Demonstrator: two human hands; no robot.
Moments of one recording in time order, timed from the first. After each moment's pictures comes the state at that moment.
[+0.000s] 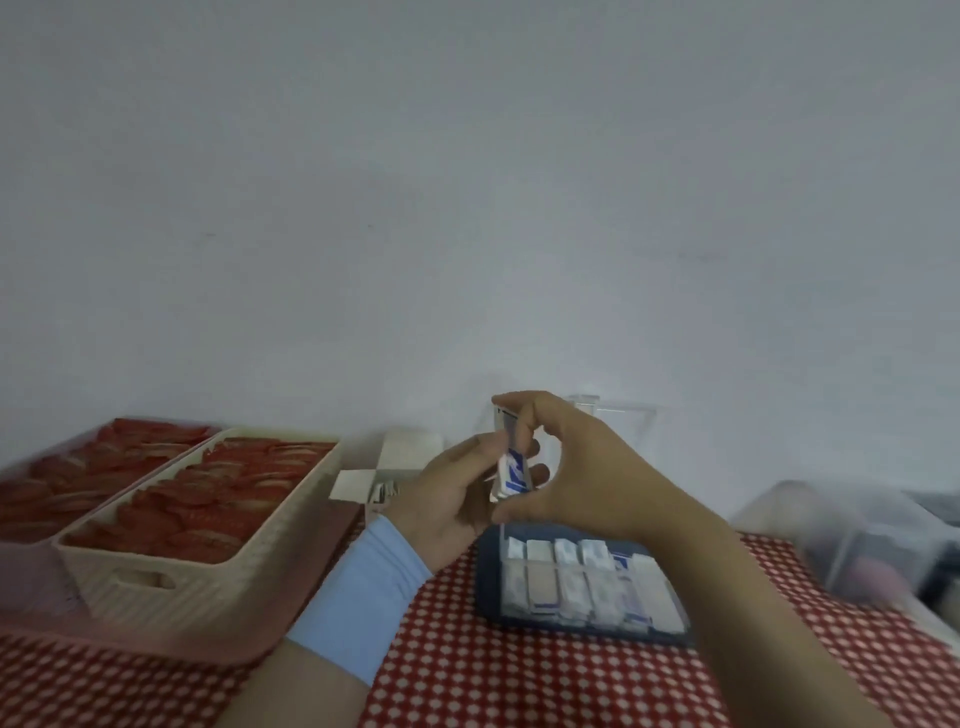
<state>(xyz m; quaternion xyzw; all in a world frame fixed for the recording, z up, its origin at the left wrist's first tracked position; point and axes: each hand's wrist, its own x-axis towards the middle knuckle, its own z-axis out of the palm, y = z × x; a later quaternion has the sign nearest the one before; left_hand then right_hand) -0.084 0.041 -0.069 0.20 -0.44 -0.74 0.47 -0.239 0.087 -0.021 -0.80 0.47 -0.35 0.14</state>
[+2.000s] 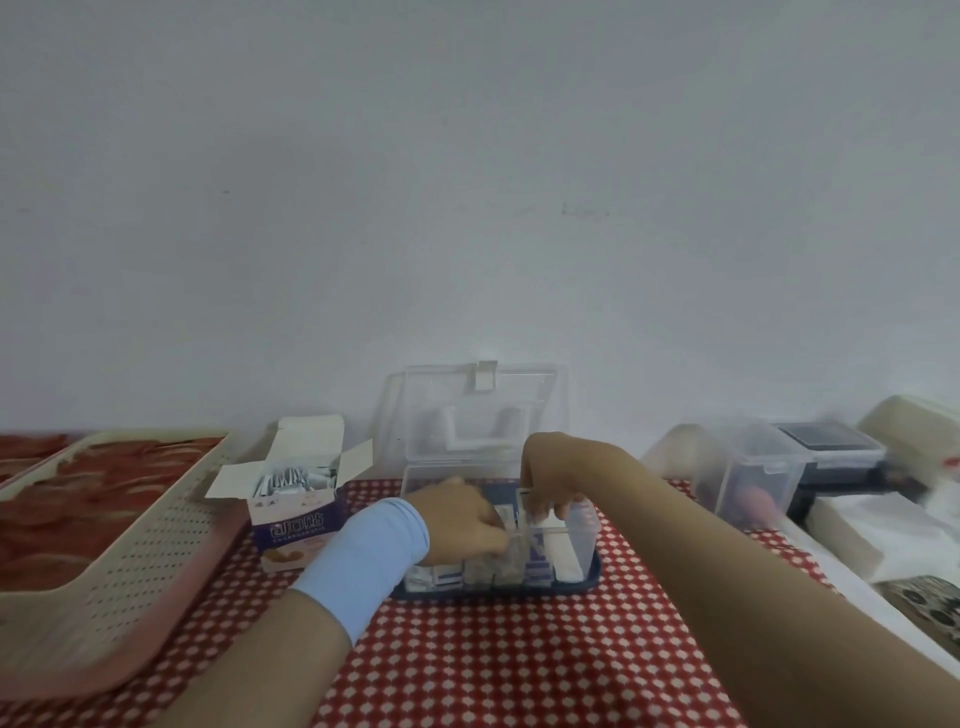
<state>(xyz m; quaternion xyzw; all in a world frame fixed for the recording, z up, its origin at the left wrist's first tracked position) -0.169 0.021 -0.104 0.42 -0.89 -0.15 -0.06 -0.337 0.023 -0.076 -0.67 0.72 0.04 0.17</state>
